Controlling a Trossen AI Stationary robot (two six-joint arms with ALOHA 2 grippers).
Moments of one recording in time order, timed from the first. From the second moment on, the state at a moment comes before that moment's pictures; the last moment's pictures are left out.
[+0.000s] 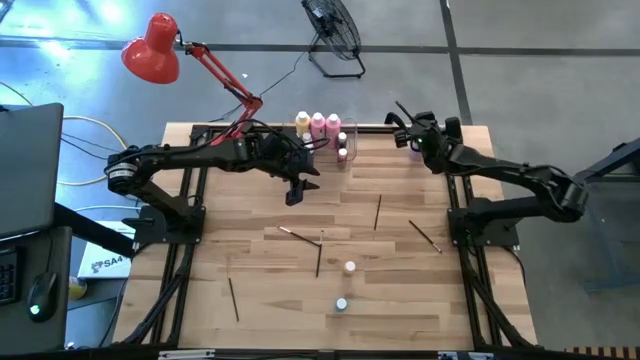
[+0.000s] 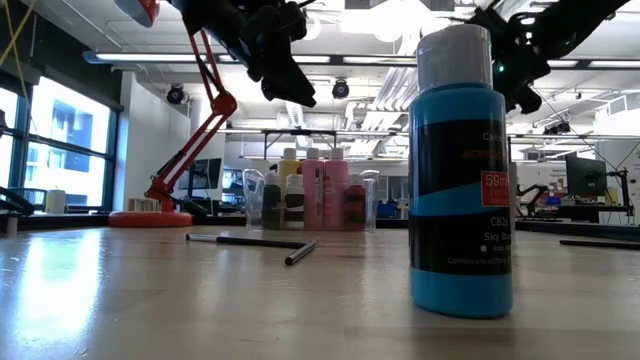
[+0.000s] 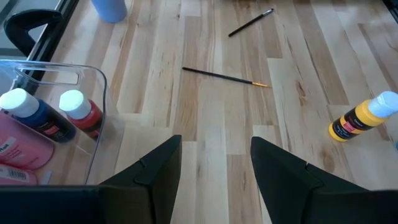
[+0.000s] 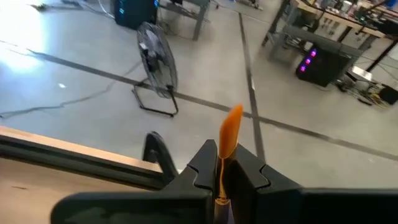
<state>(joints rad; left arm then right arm) 0.28 1.47 1.18 -0.35 0.22 0.16 -0.63 1.15 0.65 -0.05 0.86 0.19</state>
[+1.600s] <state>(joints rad) 0.28 1.46 1.18 -0.34 0.09 0.21 -0.44 0.92 0.72 -0.19 0.81 0.13</state>
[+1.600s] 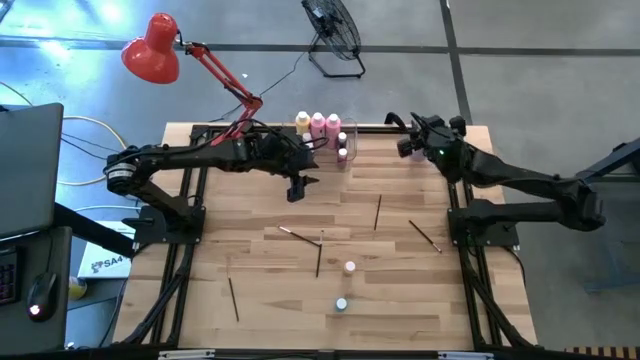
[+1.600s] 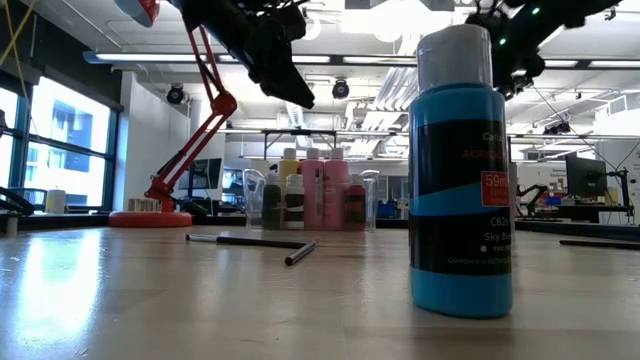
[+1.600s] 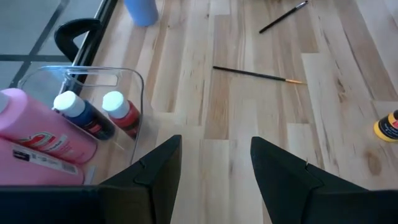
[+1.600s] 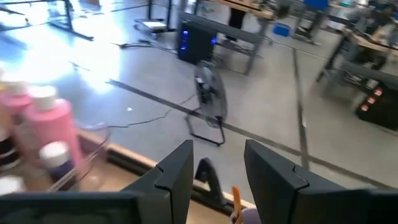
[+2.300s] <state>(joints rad) 0.28 1.46 1.18 -0.35 0.09 0.23 -0.05 0.80 0.72 -0.25 0.32 0.13</state>
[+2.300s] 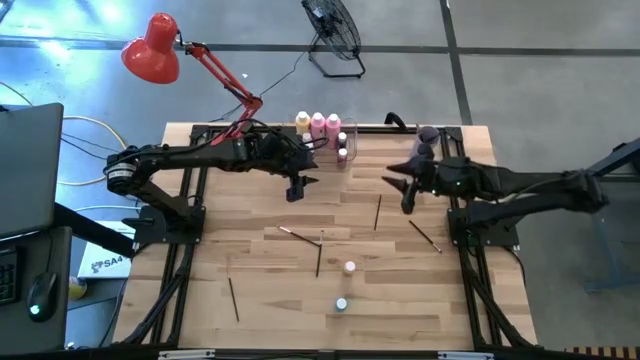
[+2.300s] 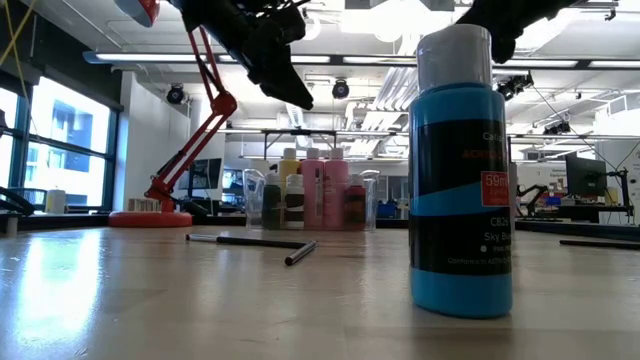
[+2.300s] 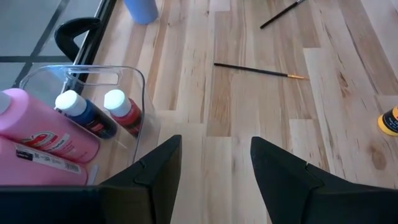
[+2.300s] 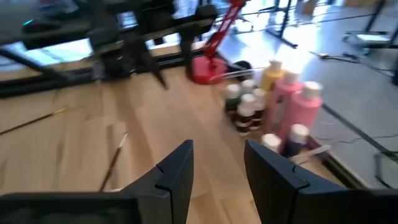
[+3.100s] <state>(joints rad) 0.28 1.46 1.18 -0.26 0.12 0.20 -0.03 1.05 0.72 -0.05 0.16 0.08</state>
